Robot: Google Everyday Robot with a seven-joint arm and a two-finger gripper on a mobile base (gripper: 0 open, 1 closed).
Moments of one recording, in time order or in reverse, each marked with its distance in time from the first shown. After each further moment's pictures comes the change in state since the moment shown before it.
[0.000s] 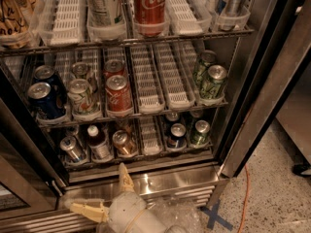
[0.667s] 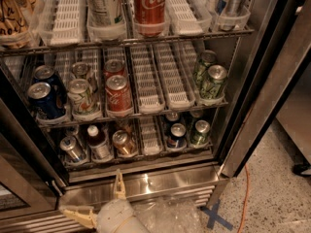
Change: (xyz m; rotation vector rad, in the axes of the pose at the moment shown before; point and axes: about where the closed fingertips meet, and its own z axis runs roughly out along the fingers) arm 0.040 0.002 0.012 0.133 0.104 -0.164
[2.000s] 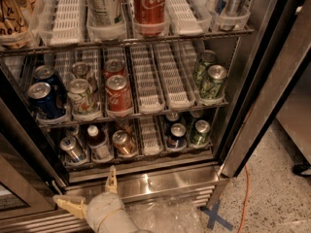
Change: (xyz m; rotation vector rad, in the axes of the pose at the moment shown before) arm 0.011 -0.003 0.036 0.078 0.036 0.041
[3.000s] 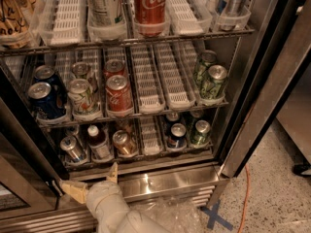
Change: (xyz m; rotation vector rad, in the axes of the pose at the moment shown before) arm 0.026 -0.029 0.040 0.103 0.137 0.103
